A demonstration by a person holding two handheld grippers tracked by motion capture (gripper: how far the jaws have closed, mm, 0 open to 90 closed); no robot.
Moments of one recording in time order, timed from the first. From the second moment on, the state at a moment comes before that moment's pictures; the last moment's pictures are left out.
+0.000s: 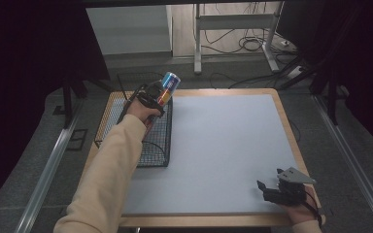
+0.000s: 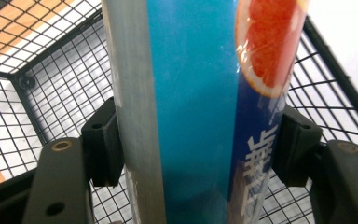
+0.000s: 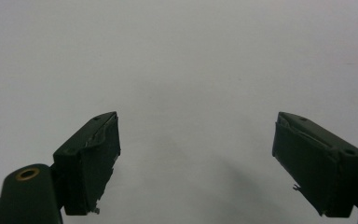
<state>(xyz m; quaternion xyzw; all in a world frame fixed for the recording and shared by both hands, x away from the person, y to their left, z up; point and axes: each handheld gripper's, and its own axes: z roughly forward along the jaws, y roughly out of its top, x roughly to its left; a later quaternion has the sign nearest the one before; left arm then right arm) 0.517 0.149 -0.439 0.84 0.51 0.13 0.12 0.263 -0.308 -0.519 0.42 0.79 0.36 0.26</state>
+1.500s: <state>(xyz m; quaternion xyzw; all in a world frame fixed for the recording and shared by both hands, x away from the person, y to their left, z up) 0.484 0.152 -0.403 0.82 0.49 0.16 0.24 0.261 -0.309 -0.517 0.42 0.78 0.37 0.27</state>
